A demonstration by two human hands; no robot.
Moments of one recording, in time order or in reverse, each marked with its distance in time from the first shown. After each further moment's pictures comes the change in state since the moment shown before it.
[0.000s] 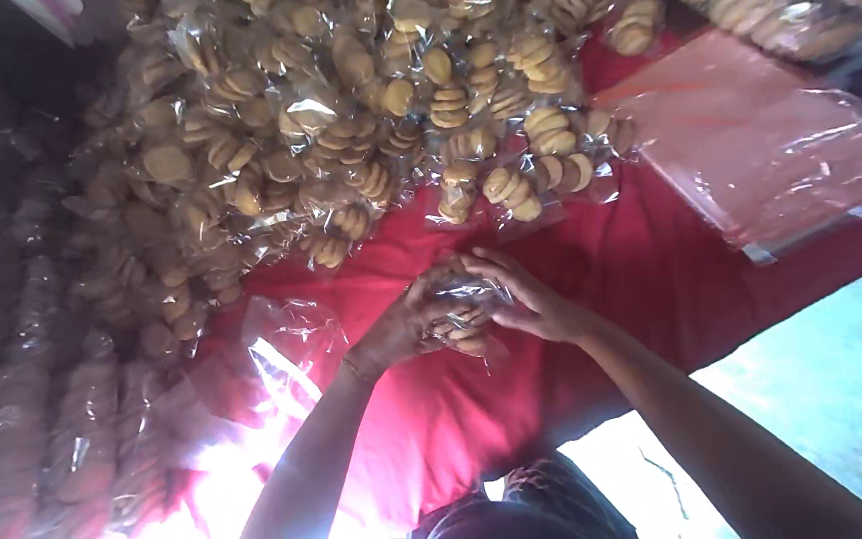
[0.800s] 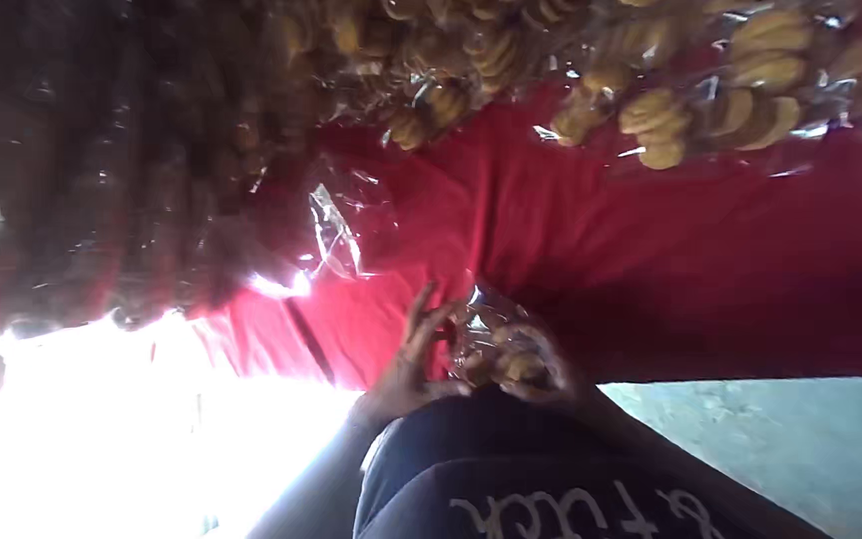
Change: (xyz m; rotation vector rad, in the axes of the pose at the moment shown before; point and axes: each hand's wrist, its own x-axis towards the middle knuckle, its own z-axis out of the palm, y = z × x) left_hand -0.147 0.108 0.099 -0.429 0.506 -0.366; right_hand -0.102 -0.072 0.082 0.496 -0.109 0.177
